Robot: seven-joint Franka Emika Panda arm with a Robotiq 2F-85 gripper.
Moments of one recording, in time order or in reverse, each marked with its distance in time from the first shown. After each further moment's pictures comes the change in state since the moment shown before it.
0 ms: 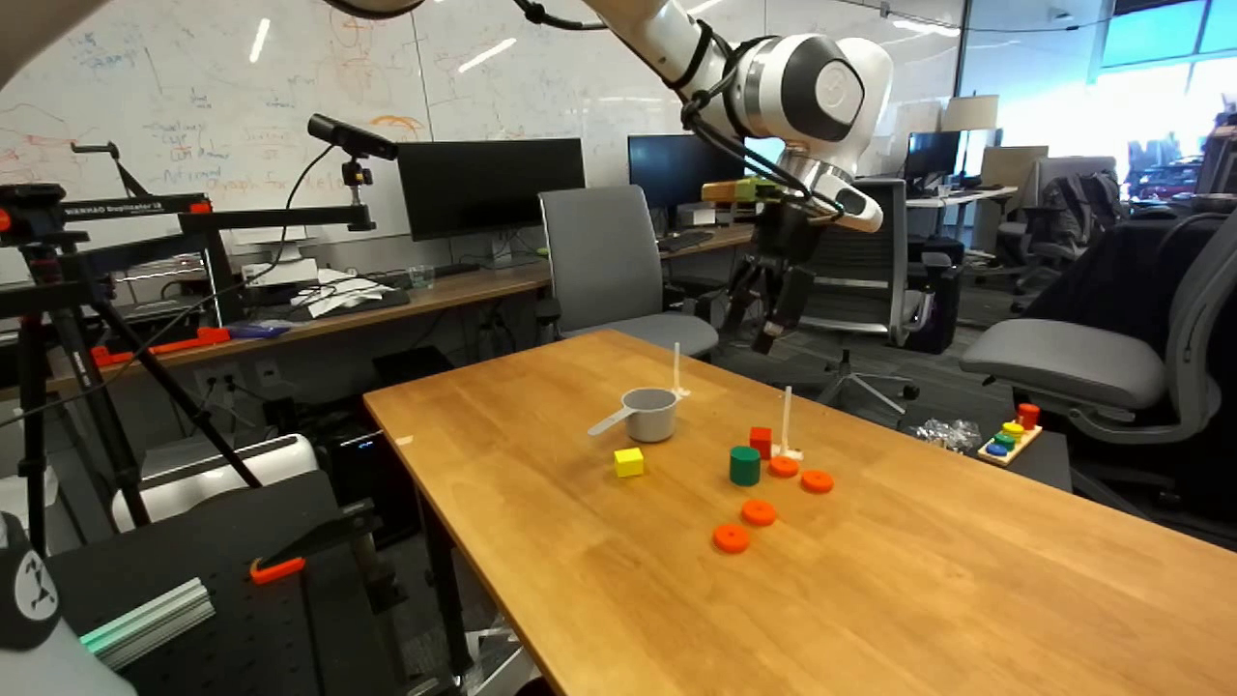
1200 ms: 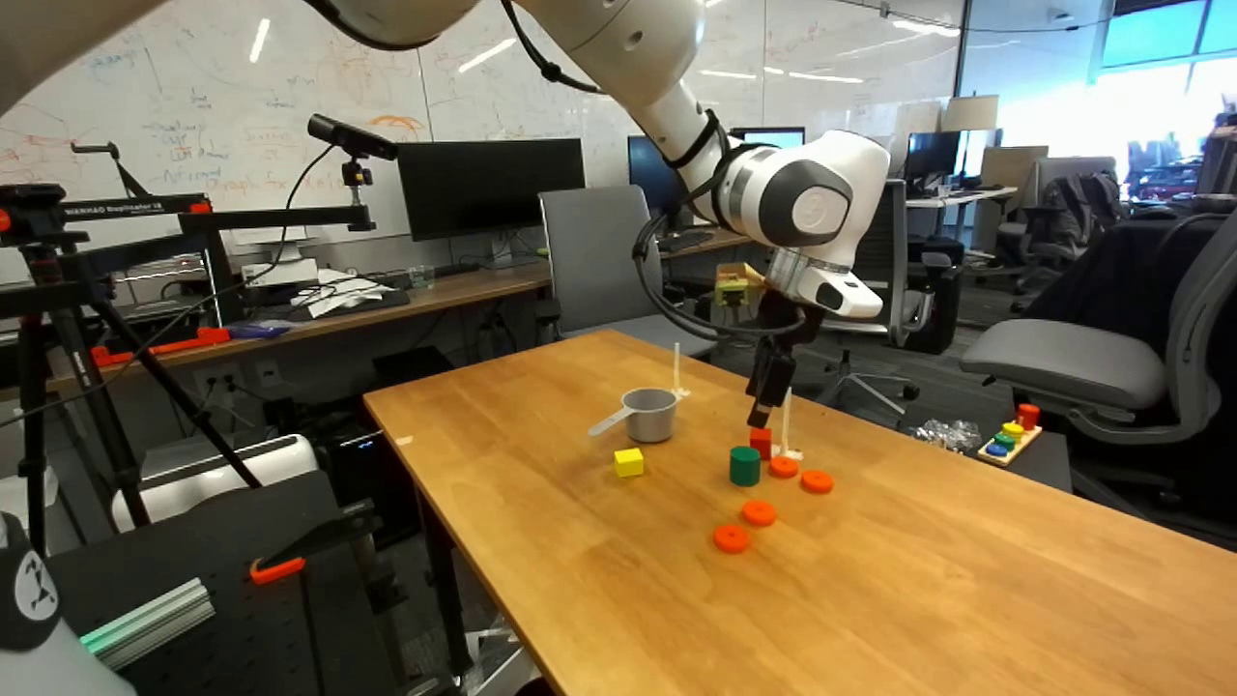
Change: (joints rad) arm -0.013 0.064 0.006 -0.171 0.119 0.421 0.263
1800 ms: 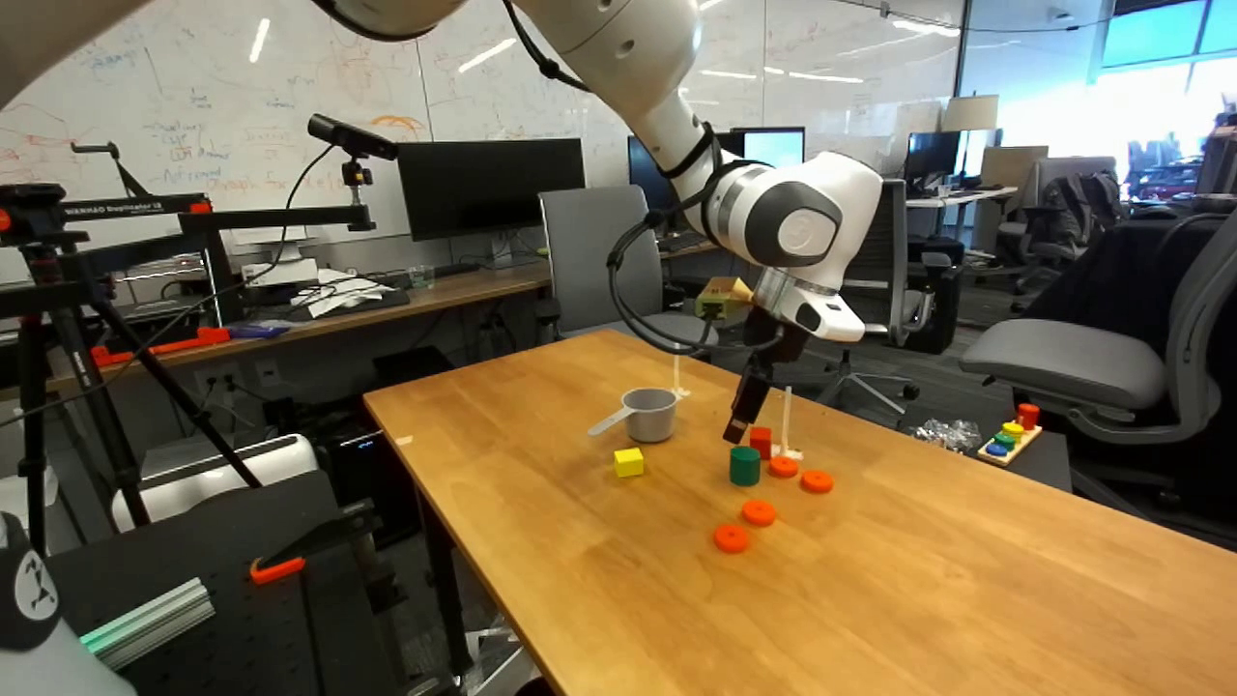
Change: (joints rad) arm -0.006 -0.013 0.017 -0.081 0.036 0.023 0.078
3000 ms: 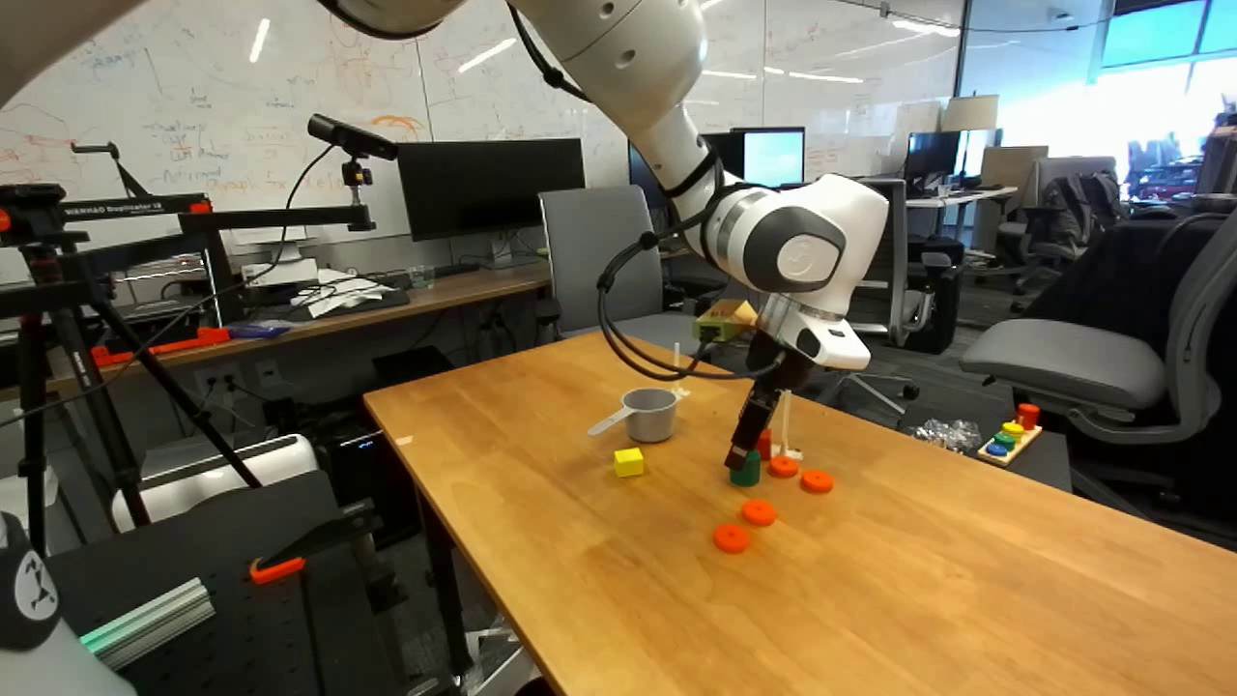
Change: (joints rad) arm -0.015 -0.003 -0.012 -0.073 0.003 0.072 0.057
